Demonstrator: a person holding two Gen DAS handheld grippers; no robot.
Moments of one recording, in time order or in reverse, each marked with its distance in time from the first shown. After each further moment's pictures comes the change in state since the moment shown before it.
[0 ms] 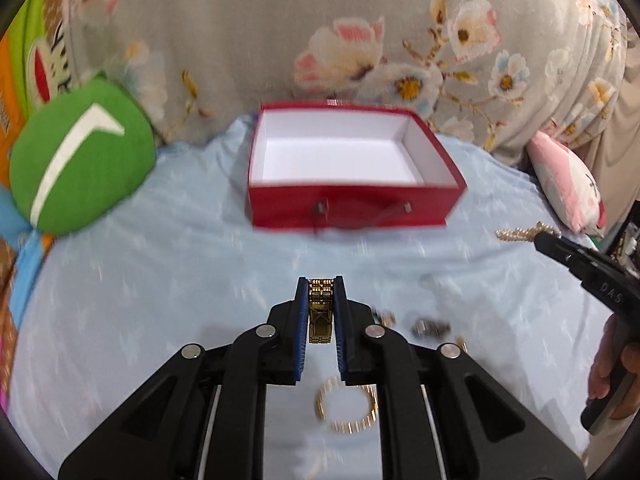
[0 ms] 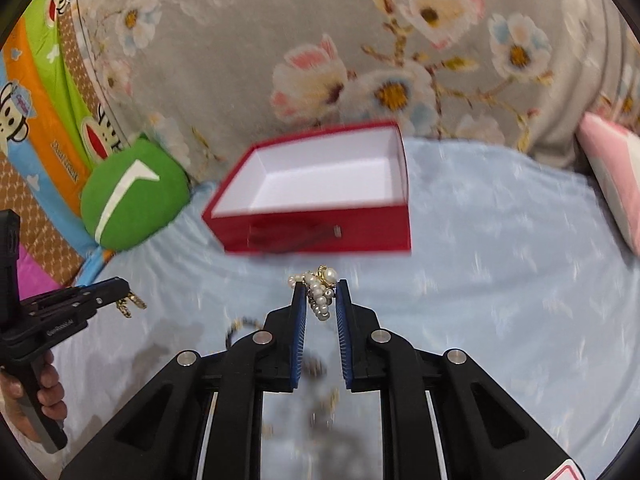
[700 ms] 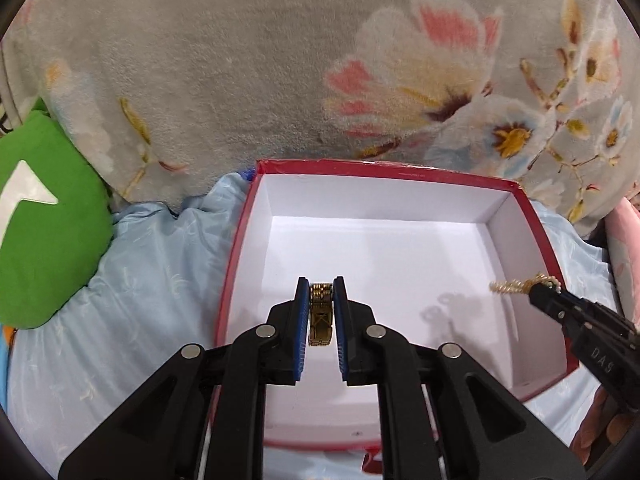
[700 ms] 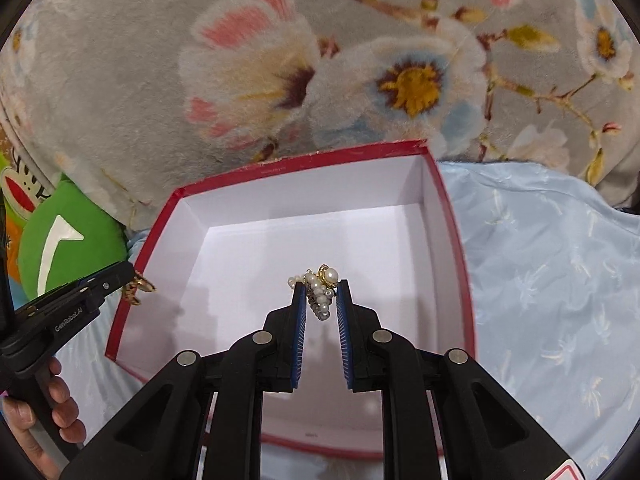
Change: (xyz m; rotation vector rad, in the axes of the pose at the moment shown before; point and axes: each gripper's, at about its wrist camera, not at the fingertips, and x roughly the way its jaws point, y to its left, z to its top) left arm 0.210 0.026 0.161 -0.081 0.035 0.088; right arm 0.224 -0.038 0.114 0.082 0.133 -0.052
